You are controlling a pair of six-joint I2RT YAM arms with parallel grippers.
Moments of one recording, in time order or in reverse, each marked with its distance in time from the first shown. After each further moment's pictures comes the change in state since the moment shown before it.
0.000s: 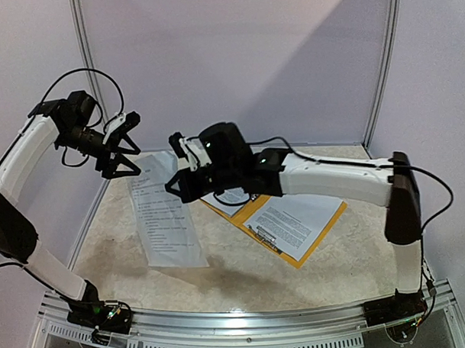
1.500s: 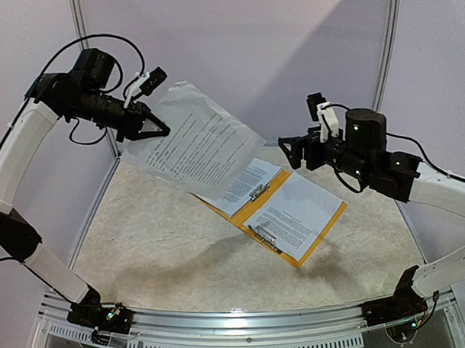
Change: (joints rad) left arm -0.367 0.037 0.354 0.047 -0.090 -0.577; right arm -0.291 -0.866 -0.821 0.184 0.424 -0.341
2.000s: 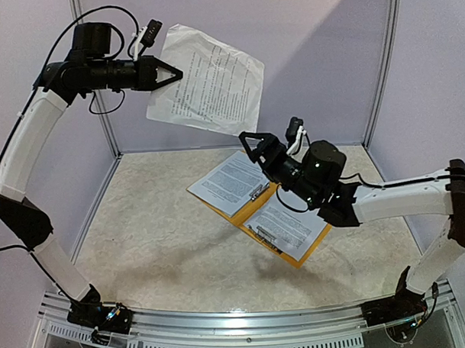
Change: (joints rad) left arm 0.006 0.114 0.183 0.388 -0.055 -0.523; right arm 0.127 0.319 -0.097 0.723 -0.003 0.832
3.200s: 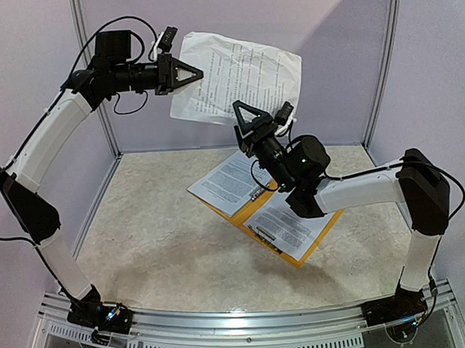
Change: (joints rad) left arm -0.021 0.085 -0.086 0.285 0.121 -0.330; right arm -0.011 0.329 0.238 0.533 -0.066 0.212
